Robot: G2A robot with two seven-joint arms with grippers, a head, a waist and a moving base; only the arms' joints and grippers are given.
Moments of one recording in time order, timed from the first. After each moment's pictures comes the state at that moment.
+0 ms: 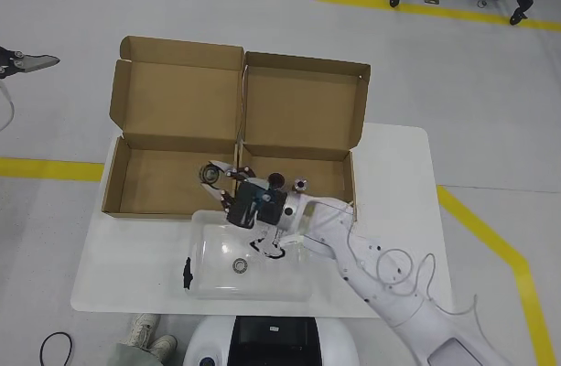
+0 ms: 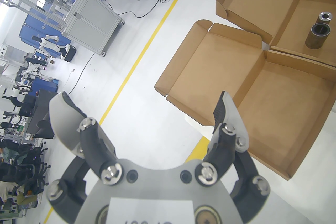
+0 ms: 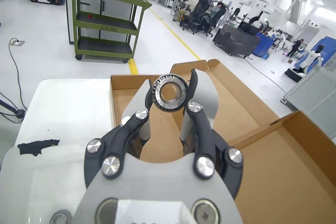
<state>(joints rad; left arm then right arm) 0.56 -0.16 -1.11 -1.50 0.89 -0.82 -0.11 -0.96 -1.45 0.74 -1.46 -1.53 -0.46 -0.20</state>
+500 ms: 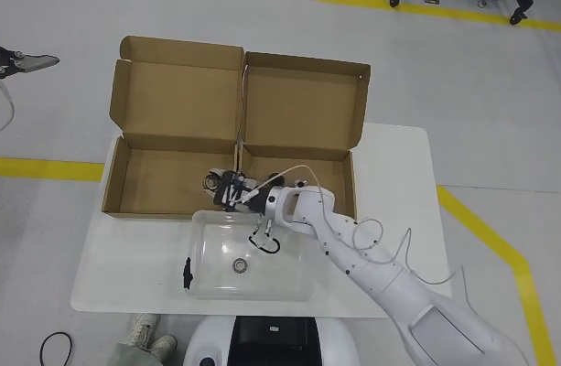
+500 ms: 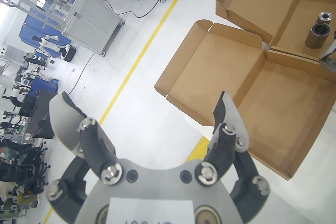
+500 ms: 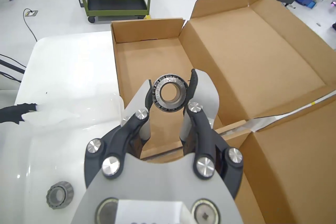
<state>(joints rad) 0.56 -0.16 -1.11 -1.50 0.89 -0.82 -0.11 -0.78 -1.55 0.61 -1.09 -1.37 -0.52 -0.09</state>
